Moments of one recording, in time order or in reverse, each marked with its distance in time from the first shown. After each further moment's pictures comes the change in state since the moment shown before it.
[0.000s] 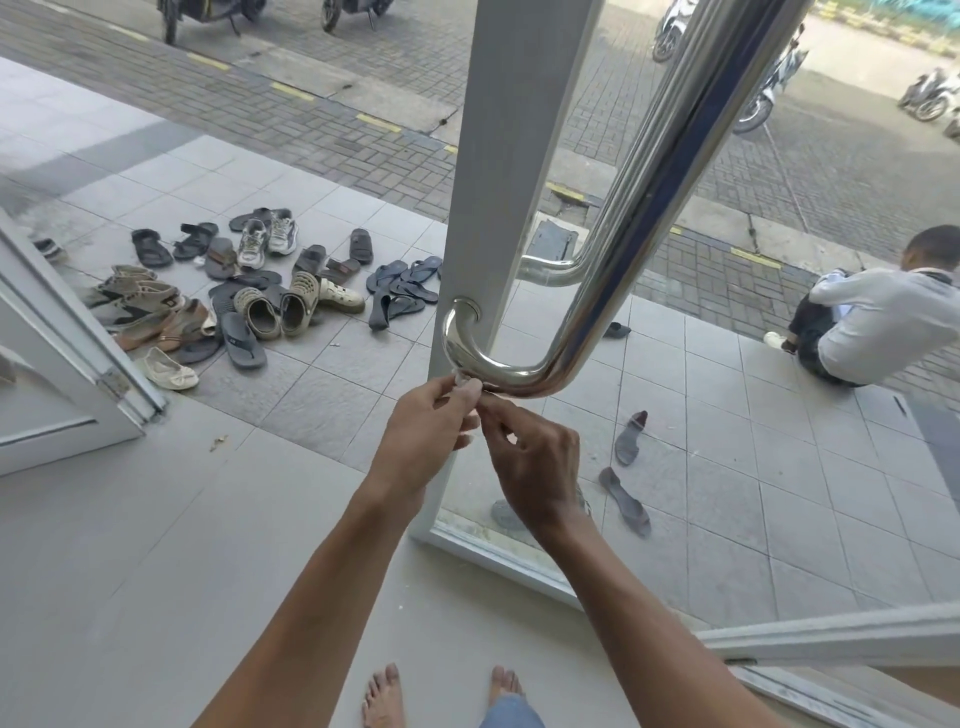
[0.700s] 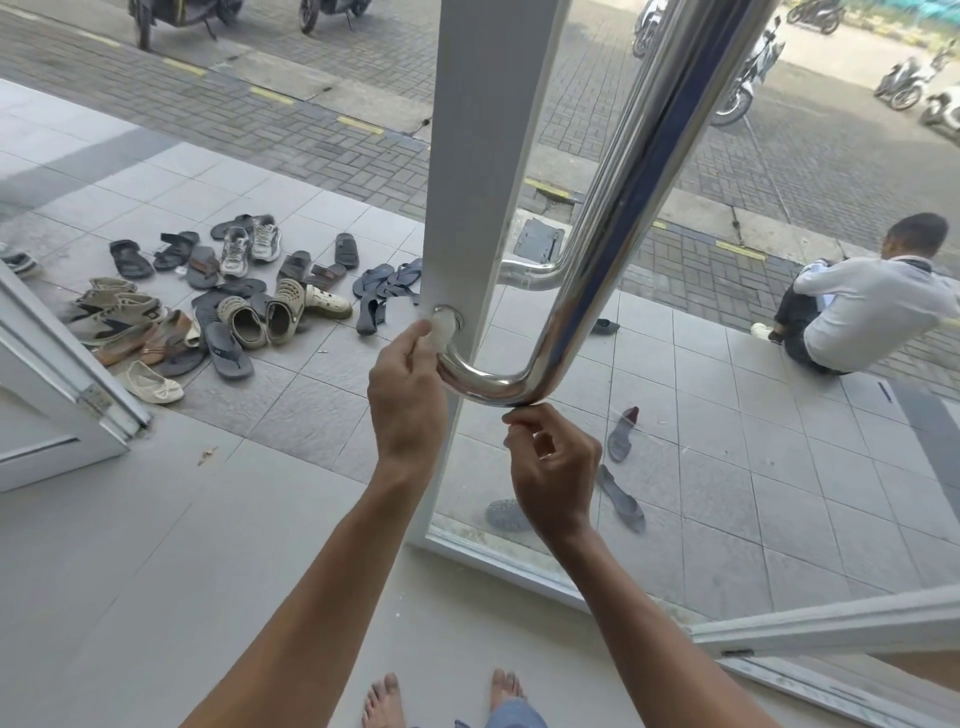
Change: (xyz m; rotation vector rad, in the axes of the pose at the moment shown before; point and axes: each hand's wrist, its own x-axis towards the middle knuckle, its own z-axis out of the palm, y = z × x) left_hand 0.021 0.024 0.024 -0.065 0.345 0.320; right_hand -0.002 0.008 -0.017 0.271 0.168 0.282
